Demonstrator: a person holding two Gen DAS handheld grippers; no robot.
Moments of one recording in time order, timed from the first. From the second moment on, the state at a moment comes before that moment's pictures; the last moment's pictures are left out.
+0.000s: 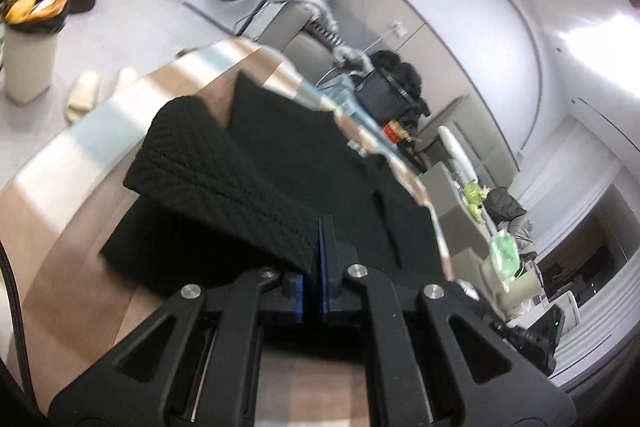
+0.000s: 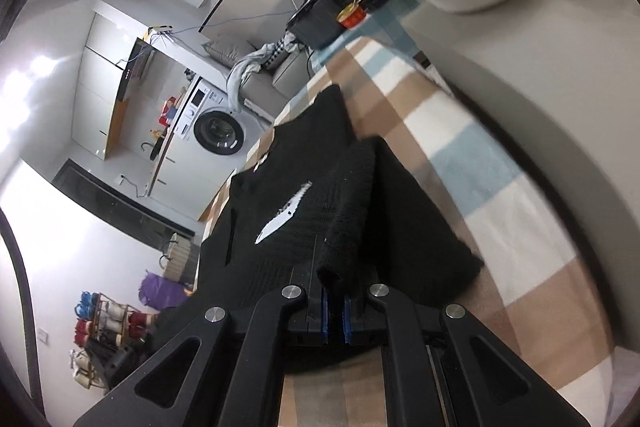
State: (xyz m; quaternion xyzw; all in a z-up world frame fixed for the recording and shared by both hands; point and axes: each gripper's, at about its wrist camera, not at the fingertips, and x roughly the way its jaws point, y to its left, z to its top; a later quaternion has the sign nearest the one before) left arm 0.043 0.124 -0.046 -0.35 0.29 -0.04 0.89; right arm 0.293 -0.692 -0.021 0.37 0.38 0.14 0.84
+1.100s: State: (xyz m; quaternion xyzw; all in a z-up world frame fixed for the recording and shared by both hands) left arm 0.128 0.170 -0.096 -0.28 0.40 0.02 0.87; right arm 0.357 -0.672 -0.038 0.21 0.44 0.12 0.86
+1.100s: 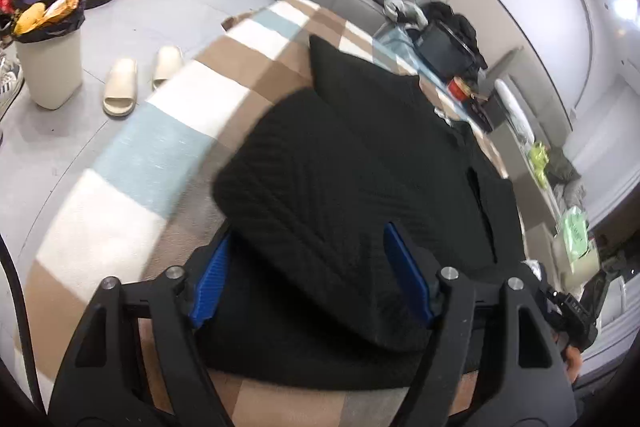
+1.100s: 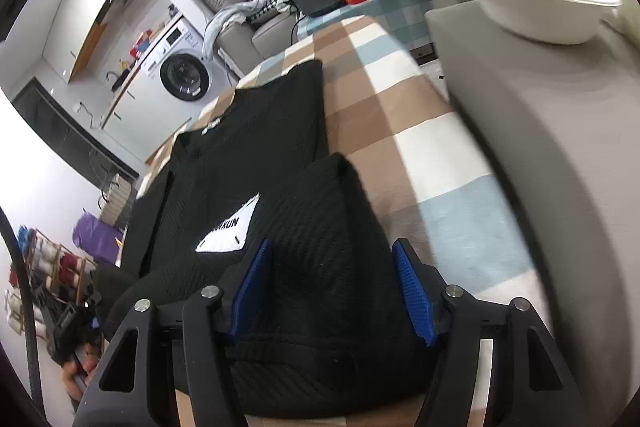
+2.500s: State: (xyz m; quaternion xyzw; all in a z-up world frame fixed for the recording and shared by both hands) left arm 0.025 0.182 -0.061 -0.25 0.39 0.03 0.88; right arm 0.266 -0.700 -0.020 0.20 0.43 0.12 0.87
